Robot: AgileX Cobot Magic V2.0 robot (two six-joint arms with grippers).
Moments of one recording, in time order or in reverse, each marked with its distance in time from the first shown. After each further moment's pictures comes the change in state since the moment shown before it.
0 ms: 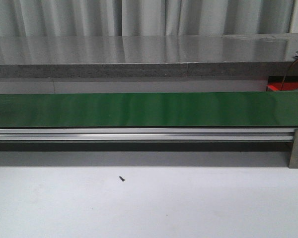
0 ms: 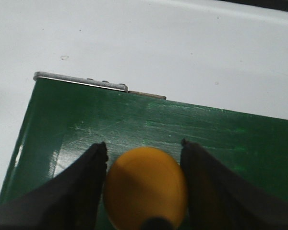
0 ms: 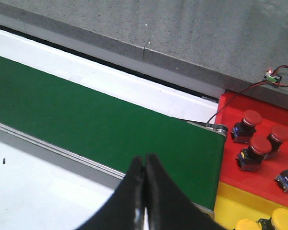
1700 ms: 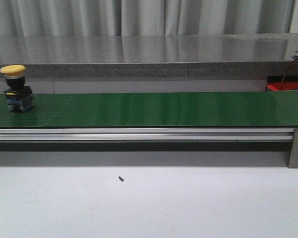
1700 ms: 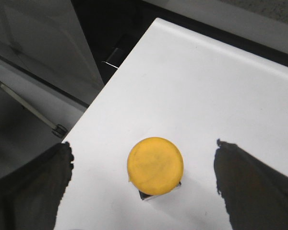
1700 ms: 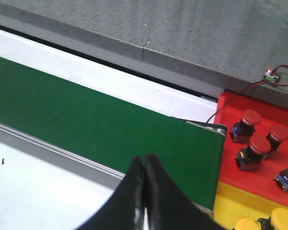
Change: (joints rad) left arm 0.407 0.352 -0.320 0.081 -0.192 0.003; right arm 0.000 0.000 0.000 0.000 0.000 0.000
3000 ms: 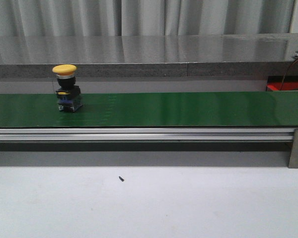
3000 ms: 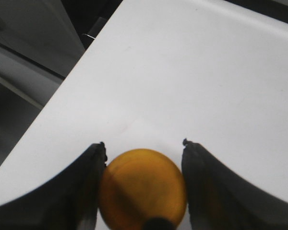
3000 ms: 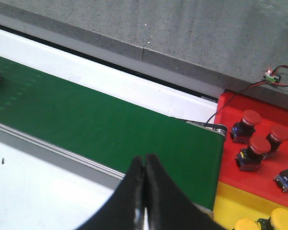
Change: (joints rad) left arm -0.020 0.168 -0.142 0.002 0.070 0.000; right arm 0.000 0.000 0.000 0.000 0.000 -0.002
